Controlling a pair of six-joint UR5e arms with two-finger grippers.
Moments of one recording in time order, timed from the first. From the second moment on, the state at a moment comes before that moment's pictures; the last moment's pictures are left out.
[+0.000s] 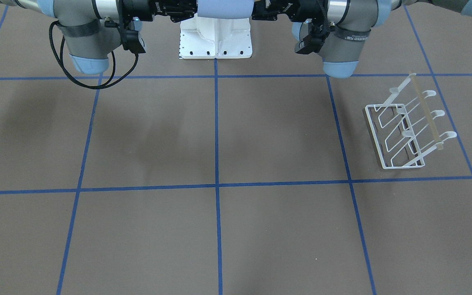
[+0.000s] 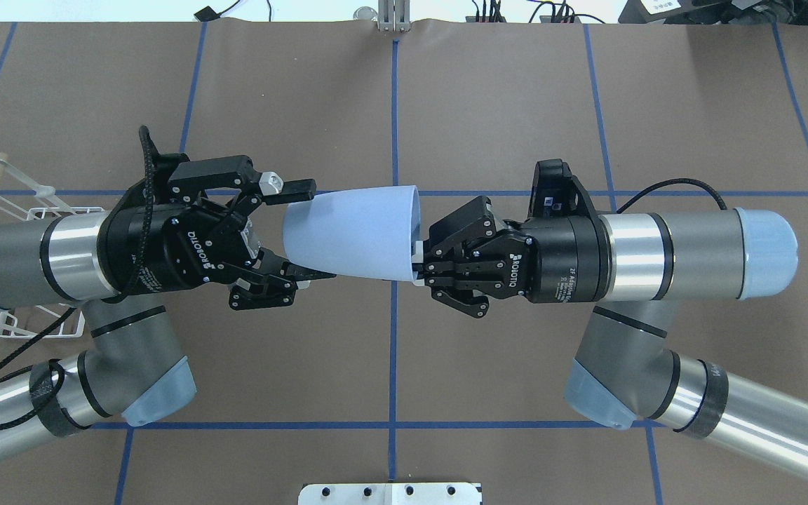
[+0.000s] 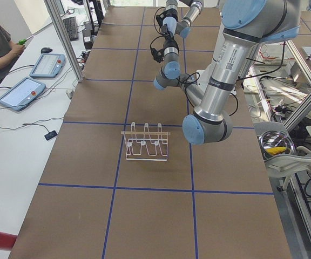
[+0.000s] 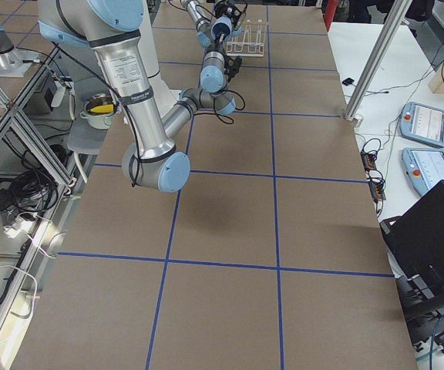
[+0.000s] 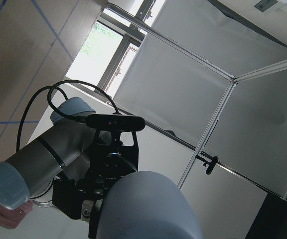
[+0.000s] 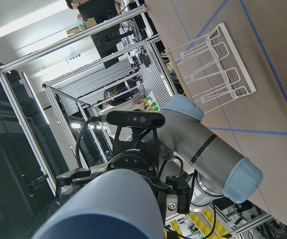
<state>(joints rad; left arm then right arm) -0.55 -2.03 -1.71 -3.51 -1.82 -2.48 0.54 -1.12 1.76 0.13 1.96 2.36</state>
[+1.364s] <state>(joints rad) -0.60 -1.95 -1.78 -3.51 -1.83 -2.48 0.61 -1.20 1.76 0.23 1.99 2.29</state>
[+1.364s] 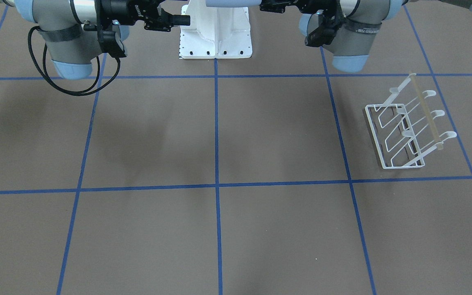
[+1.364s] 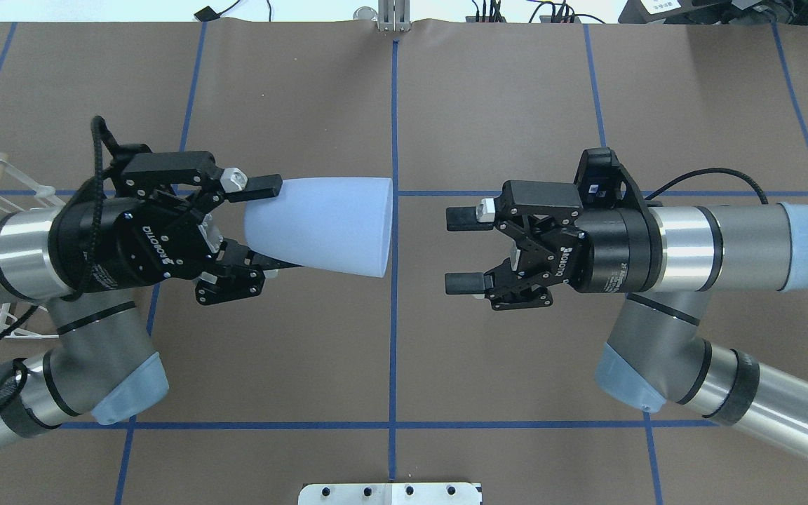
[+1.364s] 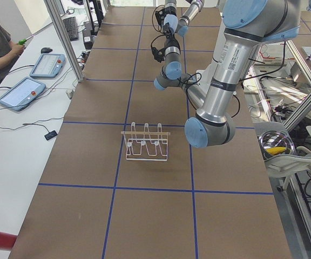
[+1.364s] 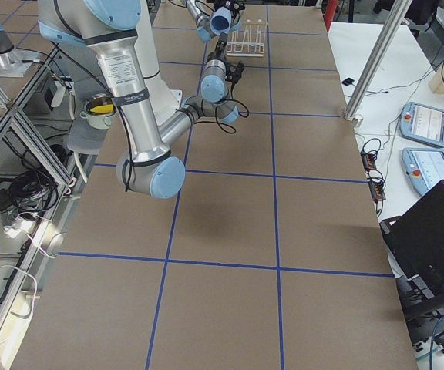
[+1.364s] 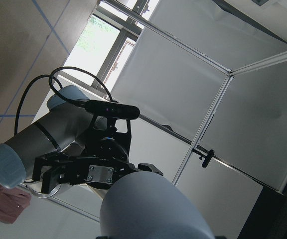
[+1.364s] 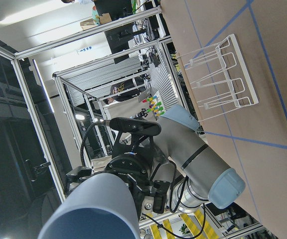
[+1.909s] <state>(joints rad) -0.88 -1.84 -1.77 -3.46 -1.94 -2.40 0.78 -1.27 1.76 0.22 2.08 2.25</state>
